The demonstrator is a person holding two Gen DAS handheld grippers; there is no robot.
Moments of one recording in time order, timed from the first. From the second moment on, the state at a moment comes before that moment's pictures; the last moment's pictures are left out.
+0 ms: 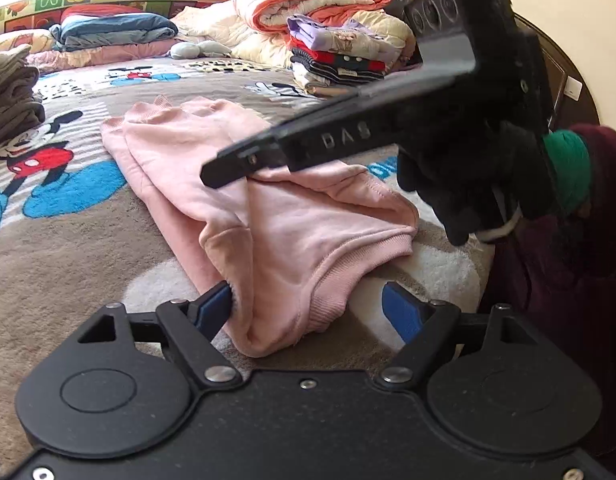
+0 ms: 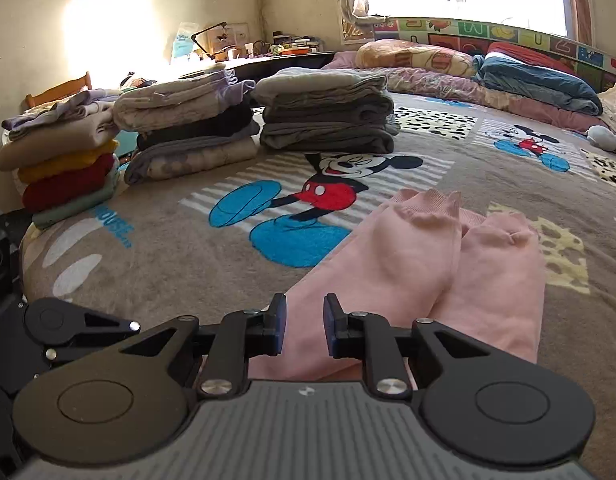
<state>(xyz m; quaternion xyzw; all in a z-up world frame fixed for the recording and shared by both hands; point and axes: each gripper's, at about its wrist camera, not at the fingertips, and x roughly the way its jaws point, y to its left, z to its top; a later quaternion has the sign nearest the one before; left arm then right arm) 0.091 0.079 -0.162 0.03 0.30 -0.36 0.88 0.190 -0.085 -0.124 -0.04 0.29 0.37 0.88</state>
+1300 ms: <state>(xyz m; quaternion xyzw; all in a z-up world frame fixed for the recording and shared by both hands) 0.141 0.152 -0.126 -0.20 0.23 -0.18 0.93 0.126 -0.057 -0.162 -0.19 0.25 0.40 0.86</state>
